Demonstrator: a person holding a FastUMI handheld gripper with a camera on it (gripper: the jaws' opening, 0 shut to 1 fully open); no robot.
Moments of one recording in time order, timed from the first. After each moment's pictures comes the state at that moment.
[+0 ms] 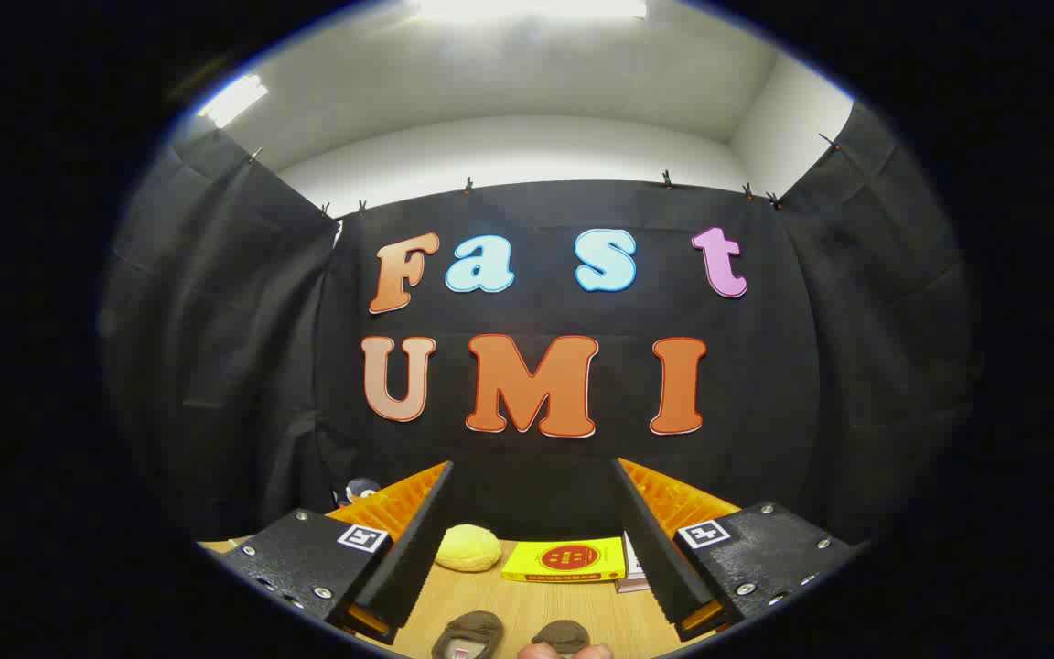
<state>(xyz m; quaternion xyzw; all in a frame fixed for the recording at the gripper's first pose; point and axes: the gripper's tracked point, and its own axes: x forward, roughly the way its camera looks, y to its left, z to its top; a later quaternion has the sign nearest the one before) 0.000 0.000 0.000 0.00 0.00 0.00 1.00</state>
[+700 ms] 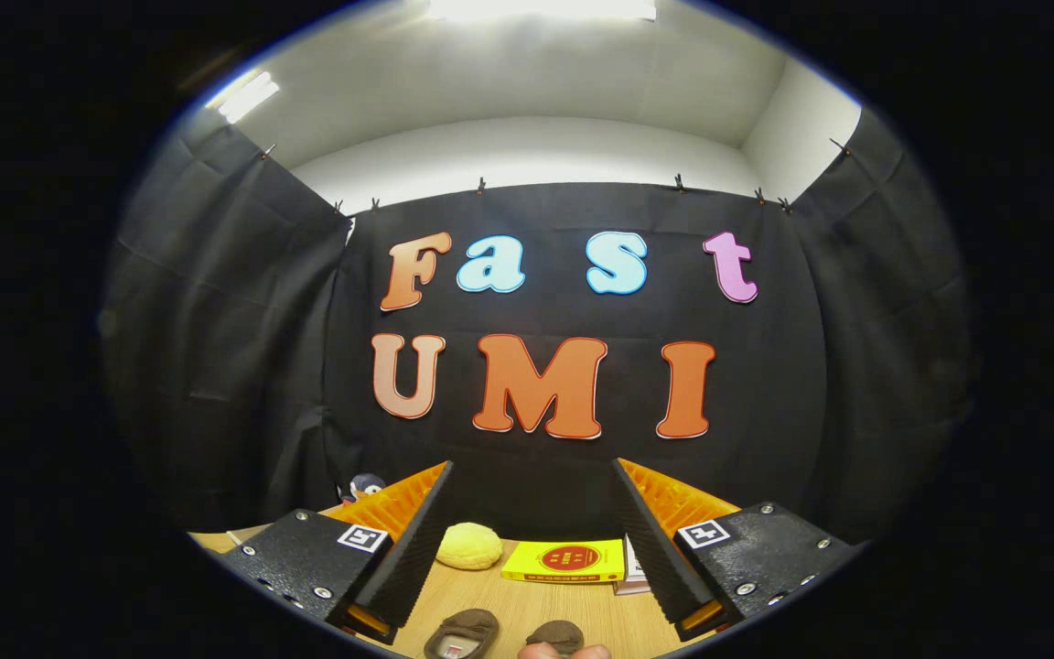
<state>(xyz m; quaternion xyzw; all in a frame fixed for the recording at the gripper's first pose) -0.007 0.005 -0.002 -0.01 0.00 0.02 1.00</state>
